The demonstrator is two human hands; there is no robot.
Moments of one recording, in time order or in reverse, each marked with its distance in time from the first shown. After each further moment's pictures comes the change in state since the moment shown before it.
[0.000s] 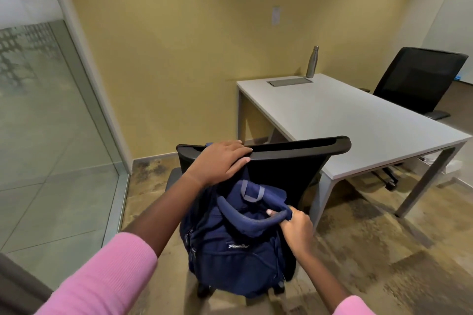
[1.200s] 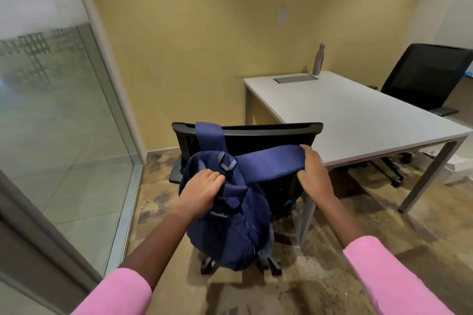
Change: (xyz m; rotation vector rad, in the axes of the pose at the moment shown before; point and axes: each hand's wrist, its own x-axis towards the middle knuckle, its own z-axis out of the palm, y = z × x) left_hand -0.105 0.090 0.021 0.359 -0.050 -0.087; right_hand 0.016 -0.023 -0.116 -0.104 -0.089 -0.254
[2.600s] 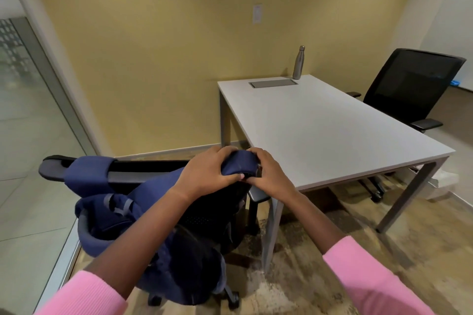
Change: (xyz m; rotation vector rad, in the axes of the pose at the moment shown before) left_hand 0.268 0.098 -0.005 -0.578 0.018 -0.257; right_hand 0.170 0.109 -0.058 0.217 -0.326 -0.272
